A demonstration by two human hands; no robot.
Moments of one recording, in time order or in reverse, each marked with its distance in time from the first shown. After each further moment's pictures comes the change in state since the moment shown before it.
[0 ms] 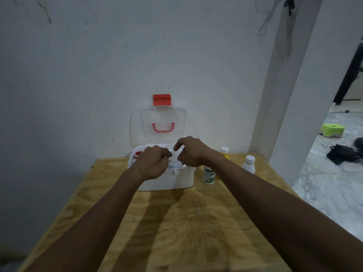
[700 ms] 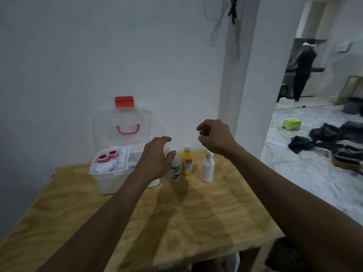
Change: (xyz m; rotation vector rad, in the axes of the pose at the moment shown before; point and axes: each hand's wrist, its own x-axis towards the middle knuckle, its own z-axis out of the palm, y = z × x) left_hand 0.006 0.094 0.046 -0.146 0.176 0.136; right_hand -0.099 0.084 -0.096 0.072 0.533 0.142
